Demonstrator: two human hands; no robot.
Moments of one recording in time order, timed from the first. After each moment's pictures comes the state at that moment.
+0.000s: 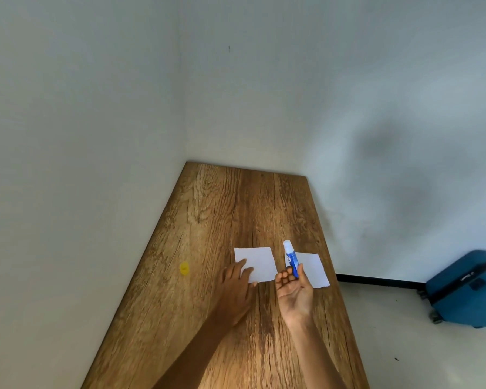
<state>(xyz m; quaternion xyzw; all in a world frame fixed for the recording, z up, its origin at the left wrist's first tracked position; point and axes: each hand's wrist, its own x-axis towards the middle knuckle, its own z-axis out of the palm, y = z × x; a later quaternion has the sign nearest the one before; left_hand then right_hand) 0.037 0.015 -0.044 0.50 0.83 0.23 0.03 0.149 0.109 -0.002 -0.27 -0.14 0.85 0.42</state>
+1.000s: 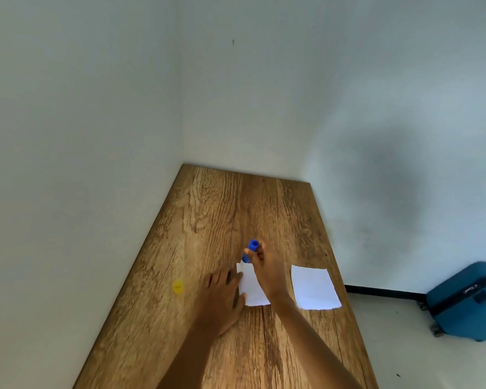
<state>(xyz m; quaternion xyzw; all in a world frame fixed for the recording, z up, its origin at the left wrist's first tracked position) -0.010 0.020 -0.056 0.52 0.84 0.18 -0.01 0.053 0.140 0.000 -0.36 -0.81 0.37 0.27</state>
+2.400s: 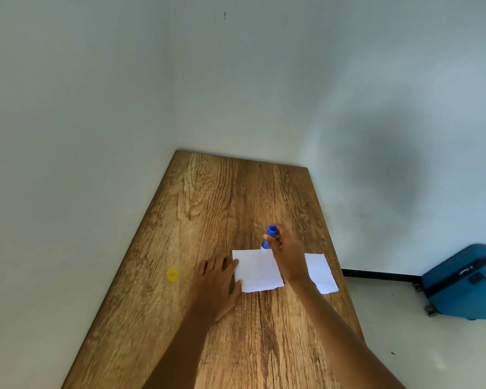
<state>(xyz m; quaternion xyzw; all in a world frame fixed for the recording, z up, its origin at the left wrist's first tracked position) -0.010 0.019 -0.051 0.52 0.83 0.18 -0.05 0.088 0.175 0.007 -0.36 -0.83 0.32 0.26</state>
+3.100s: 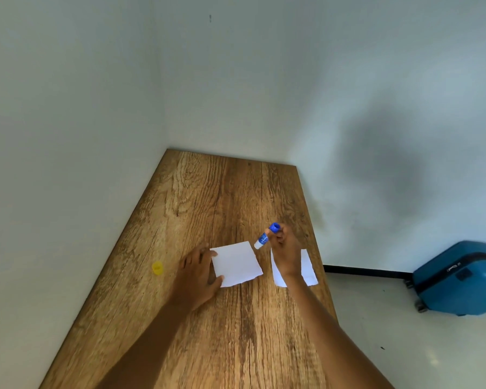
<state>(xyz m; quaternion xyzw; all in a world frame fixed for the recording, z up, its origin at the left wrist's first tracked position) -0.010 0.016 -0.044 0.48 0.84 0.24 0.04 0.114 0.185 0.007 -0.40 -0.73 0.44 0.35</state>
